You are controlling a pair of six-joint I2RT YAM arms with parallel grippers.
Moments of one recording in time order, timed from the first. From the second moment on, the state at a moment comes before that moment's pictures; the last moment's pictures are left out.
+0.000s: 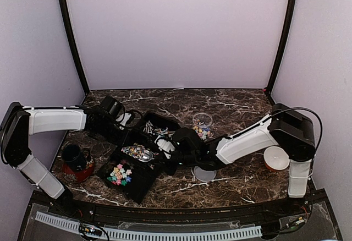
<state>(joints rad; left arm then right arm) -0.52 1.52 0.92 -0.49 0.14 -0.18 1.14 1.98 1.08 0.36 -0.16 0.08</state>
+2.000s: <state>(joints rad) -0.52 1.52 0.92 -0.49 0.17 -0.20 0.98 1.43 0.81 0.25 0.10 0.02</state>
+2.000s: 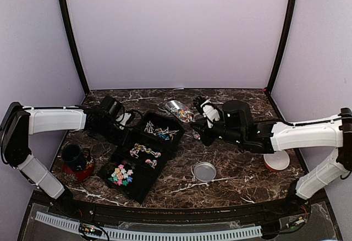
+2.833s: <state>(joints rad) -0.52 1.52 0.92 -0.49 0.18 -0.20 0.84 1.32 1.08 -0.56 0.26 -0.02</state>
